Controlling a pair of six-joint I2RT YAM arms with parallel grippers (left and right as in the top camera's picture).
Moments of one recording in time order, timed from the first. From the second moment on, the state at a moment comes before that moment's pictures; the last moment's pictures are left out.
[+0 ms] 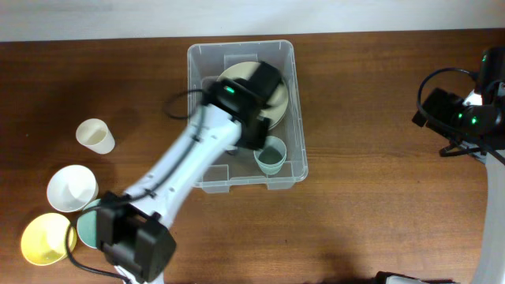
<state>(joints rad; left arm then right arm) -0.57 1.90 1.82 -1.28 -0.09 -0.32 -0.22 1.43 1.76 -1.43 0.10 0.39</state>
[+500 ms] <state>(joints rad) 0.15 1.86 1.83 -1.21 -0.17 -0.31 -0.22 1.43 1.76 -1.43 0.10 0.38</state>
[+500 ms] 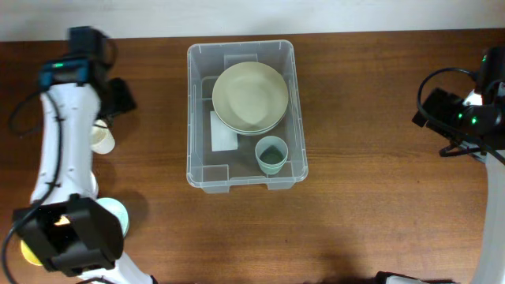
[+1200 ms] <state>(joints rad) 0.26 2.20 1.83 -1.18 -0.15 -0.30 -0.22 1.43 1.76 -1.43 0.10 0.38</state>
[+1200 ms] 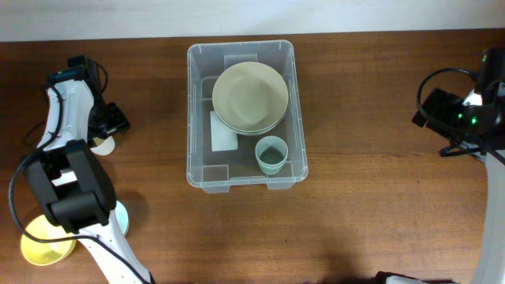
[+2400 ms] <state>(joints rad) -0.35 1.73 1.85 -1.10 0.05 -0.25 -0.22 1.43 1.76 -1.43 0.10 0.38</state>
